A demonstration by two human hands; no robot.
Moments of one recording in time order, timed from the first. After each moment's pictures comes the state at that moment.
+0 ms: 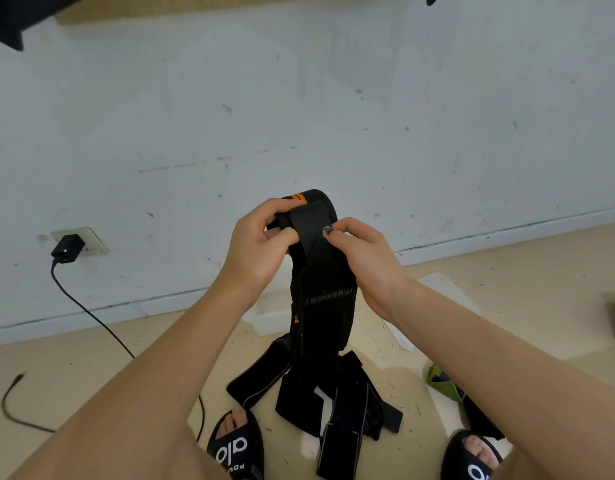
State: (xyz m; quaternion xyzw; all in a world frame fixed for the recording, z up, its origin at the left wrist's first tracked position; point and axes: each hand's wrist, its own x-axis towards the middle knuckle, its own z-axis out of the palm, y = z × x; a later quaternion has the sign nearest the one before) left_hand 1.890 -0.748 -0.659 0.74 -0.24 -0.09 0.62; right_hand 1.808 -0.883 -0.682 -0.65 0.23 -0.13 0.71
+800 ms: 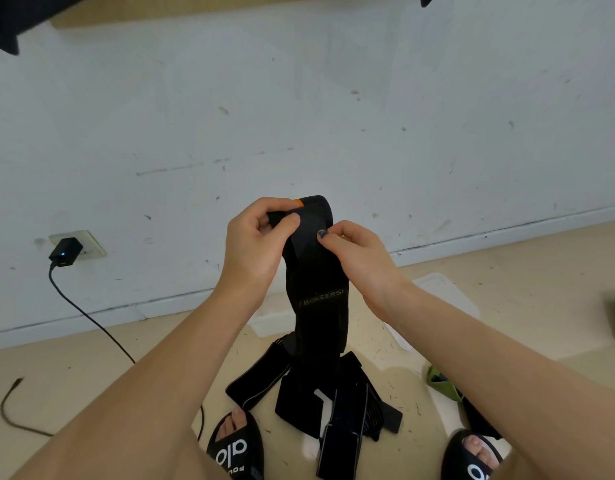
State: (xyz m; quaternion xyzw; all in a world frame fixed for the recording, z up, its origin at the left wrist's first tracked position) left_hand 1.890 -0.756 -0.662 0.71 -0.21 -0.04 0.67; right_hand 1.805 -0.881 -0.679 -0.69 0.22 -0.14 0.67
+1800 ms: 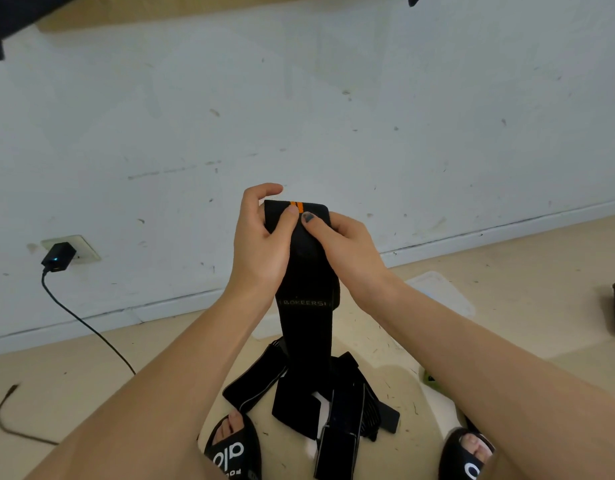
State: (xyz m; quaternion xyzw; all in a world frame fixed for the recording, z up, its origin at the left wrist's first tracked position) left_hand 1.880 -0.776 -0.664 0.71 -0.21 -0.03 0.67; right_hand 1.810 -0.878 -0.671 -0.66 0.17 -0.18 0.71
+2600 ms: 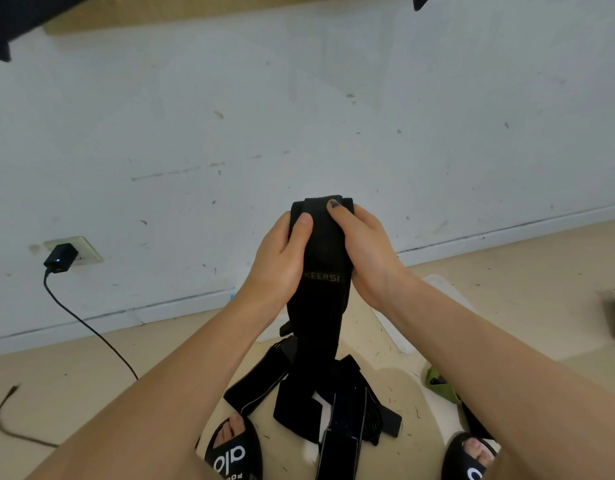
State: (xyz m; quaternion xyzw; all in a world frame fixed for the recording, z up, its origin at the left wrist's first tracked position) left_hand 1.869 -0.774 -0.665 0.73 -0.24 -0.14 0.62; right_hand 1.813 -0.888 -0.664 -0.54 0.21 -0.17 0.80
